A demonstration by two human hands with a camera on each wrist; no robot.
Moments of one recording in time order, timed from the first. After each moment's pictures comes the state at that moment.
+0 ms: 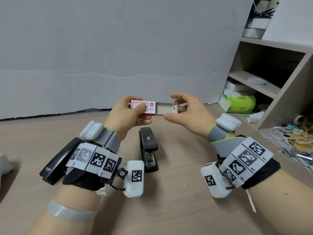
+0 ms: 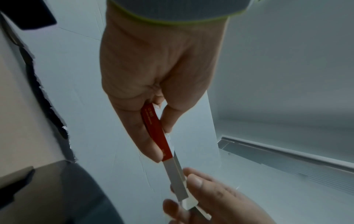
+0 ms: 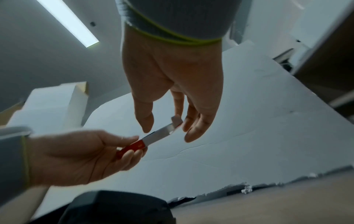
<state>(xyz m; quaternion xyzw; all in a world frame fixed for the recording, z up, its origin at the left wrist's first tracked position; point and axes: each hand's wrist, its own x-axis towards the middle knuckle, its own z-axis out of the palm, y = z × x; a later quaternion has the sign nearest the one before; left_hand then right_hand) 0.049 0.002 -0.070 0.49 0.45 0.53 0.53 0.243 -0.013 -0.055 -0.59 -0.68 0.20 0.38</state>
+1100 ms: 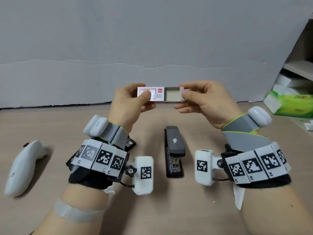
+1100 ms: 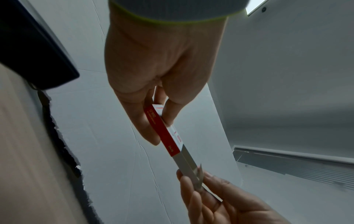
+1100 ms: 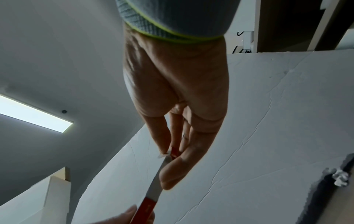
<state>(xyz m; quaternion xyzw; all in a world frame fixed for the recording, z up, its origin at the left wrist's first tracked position) 0.010 0.023 -0.074 0.45 0.48 0.63 0.42 0.203 0.037 -0.053 -0.41 -0.58 0.51 0.49</state>
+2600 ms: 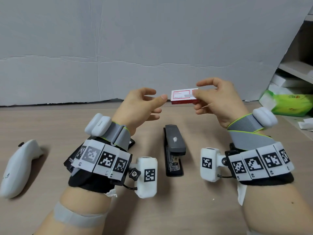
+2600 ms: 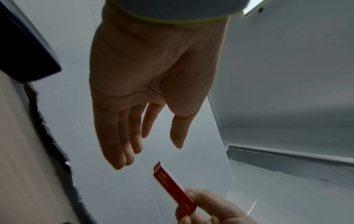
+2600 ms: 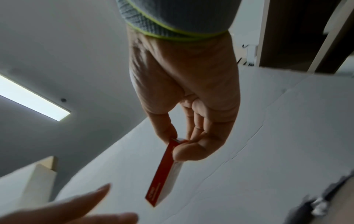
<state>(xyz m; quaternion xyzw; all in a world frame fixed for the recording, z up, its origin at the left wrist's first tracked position) 0.018 0.016 -0.070 0.50 0.51 0.50 0.49 0.221 0.042 -0.054 -0.53 -0.56 0.40 0.51</state>
